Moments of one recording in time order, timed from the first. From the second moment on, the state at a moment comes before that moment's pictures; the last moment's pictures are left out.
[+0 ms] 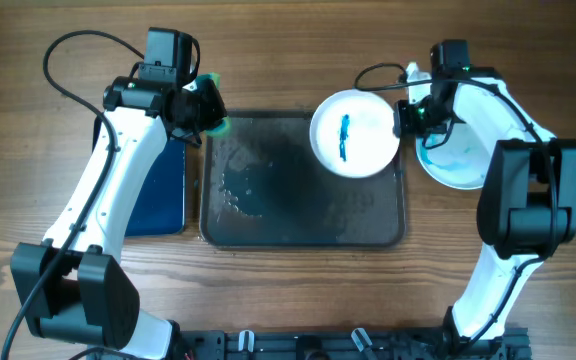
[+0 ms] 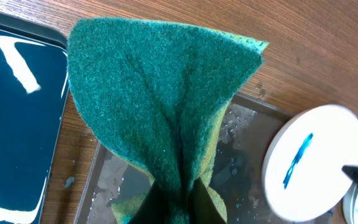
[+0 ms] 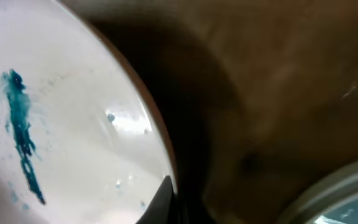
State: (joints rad) left arm -0.17 1.68 1.43 -0.85 0.12 -0.54; right arm 0.02 2.09 1.48 -0.81 -0.30 -0.07
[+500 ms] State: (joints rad) left arm -0.17 1.68 1.43 -0.89 0.12 -0.54; right arm 0.45 2.02 1.48 -0.89 -0.23 0.43
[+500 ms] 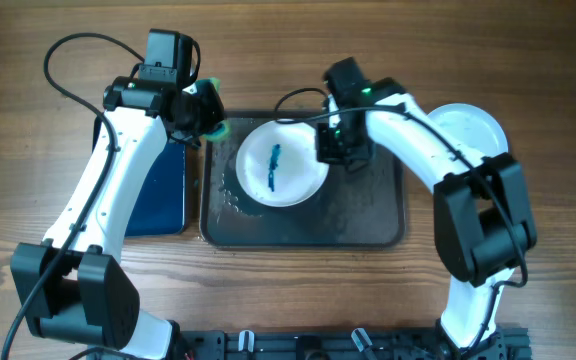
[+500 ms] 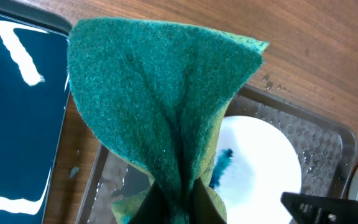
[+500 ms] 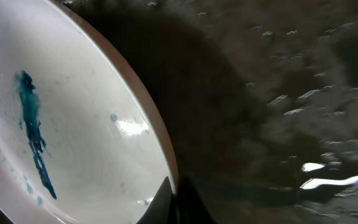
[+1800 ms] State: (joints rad) left arm -0.39 1.85 1.11 -0.63 0.10 -0.49; right arm 0.48 2.11 1.48 -0.85 -0.34 0.52
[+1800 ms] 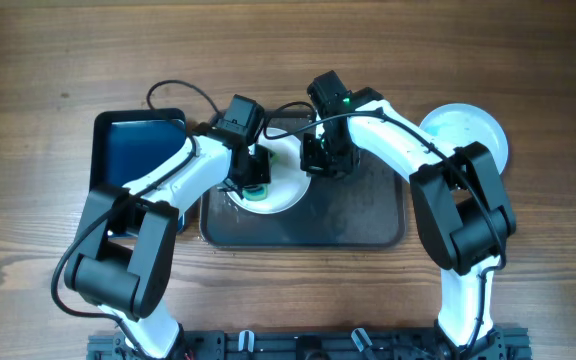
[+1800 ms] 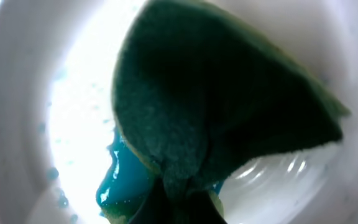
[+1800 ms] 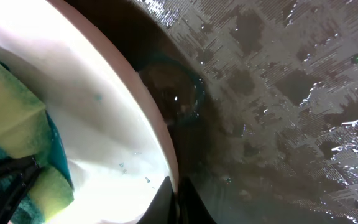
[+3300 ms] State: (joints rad) left arm -0.40 1.86 1.11 -0.61 -0.02 -0.51; right arm 0.49 2.12 1.48 -0.83 -0.40 0.51
